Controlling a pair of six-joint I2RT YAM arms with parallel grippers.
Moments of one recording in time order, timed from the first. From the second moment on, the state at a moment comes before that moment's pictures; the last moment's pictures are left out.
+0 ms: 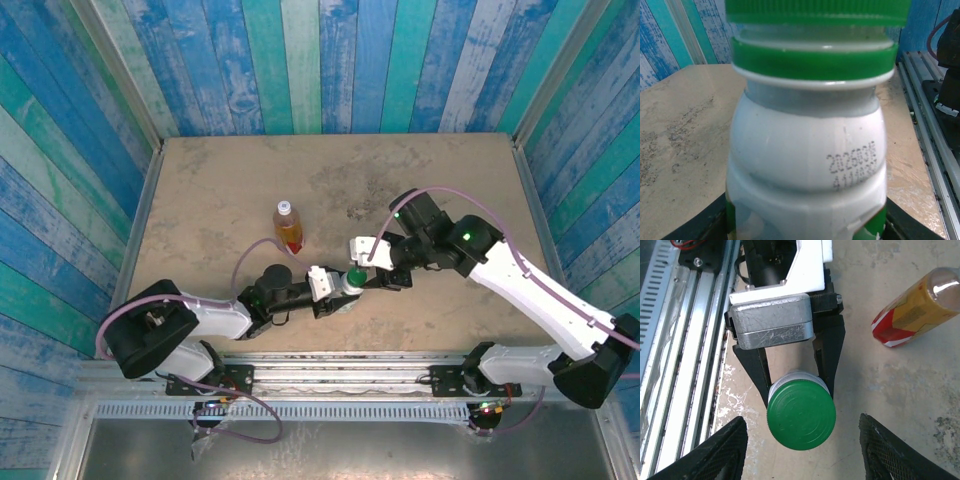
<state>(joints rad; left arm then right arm) -0.89 1.41 0.28 0.96 0.40 0.21 0.77 1.23 1.23 -0.98 -0.42 -0.80</state>
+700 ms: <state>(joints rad) -0.88 1.40 0.29 0.91 0.41 0.21 0.78 1.29 1.24 -0.99 -0.43 -0.81</state>
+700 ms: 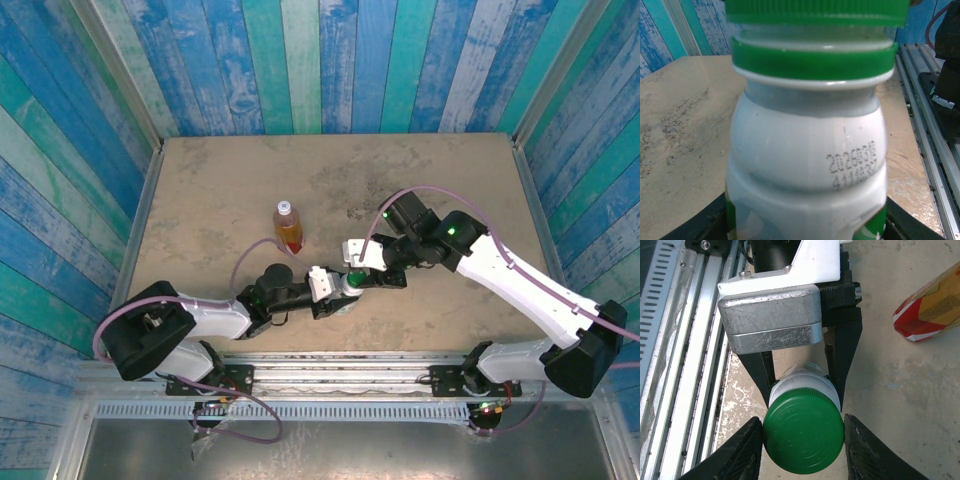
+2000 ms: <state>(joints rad) -0.88 1.45 0.42 0.87 0.29 0.23 0.73 1.21 1.26 -0.94 -0.21 -0.15</state>
